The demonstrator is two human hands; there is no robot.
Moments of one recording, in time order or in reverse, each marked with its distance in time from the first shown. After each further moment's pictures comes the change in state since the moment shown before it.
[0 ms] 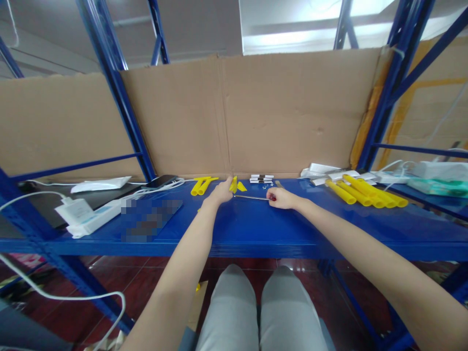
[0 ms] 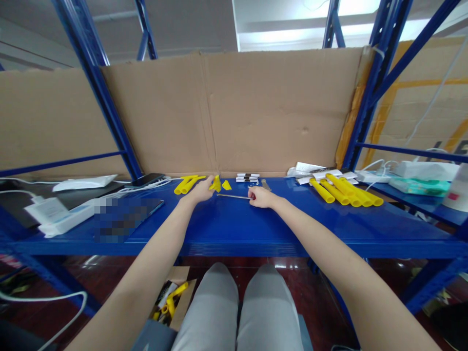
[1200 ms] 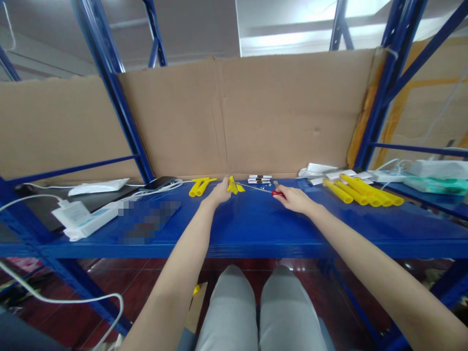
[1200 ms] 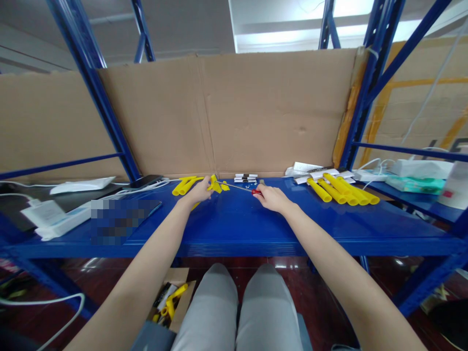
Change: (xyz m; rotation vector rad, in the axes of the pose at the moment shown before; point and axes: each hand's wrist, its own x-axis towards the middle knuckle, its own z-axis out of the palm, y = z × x) left_hand 0.004 0.000 0.003 -0.230 -0.014 -0.065; right_hand -0.043 -0.012 -0.025 -0.342 0.090 0.119
